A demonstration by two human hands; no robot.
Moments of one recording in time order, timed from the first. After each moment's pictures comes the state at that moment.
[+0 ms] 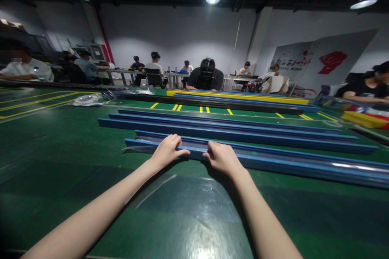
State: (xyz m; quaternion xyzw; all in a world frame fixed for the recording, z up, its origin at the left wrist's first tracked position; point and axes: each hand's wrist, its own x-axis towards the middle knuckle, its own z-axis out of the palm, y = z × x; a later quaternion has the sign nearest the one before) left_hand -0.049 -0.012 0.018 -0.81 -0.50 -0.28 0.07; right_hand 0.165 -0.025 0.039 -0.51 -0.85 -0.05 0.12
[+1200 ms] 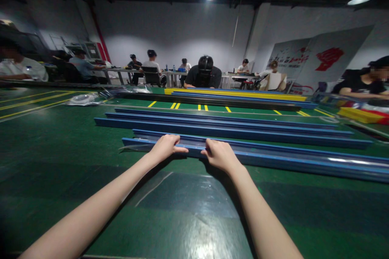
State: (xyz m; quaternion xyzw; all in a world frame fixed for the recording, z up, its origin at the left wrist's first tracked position) left_hand -0.050 0.000 0.028 -0.82 -0.55 -0.18 0.02; right_hand 0.165 -0.024 0.038 -0.51 -0.85 -0.05 0.12
